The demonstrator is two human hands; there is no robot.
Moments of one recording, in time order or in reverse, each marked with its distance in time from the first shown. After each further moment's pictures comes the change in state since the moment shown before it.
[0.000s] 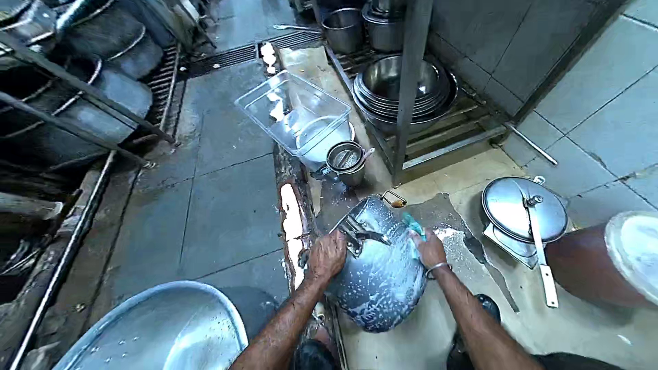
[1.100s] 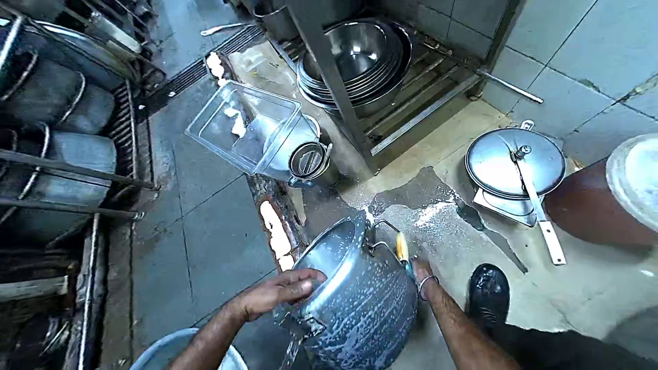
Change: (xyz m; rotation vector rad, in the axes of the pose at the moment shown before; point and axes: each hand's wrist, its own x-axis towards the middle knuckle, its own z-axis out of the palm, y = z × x) left_hand 0.016 -0.027 -0.059 -0.411 -0.926 0.078; right_hand -0.024 0.092 0.065 0.576 -0.079 0.617
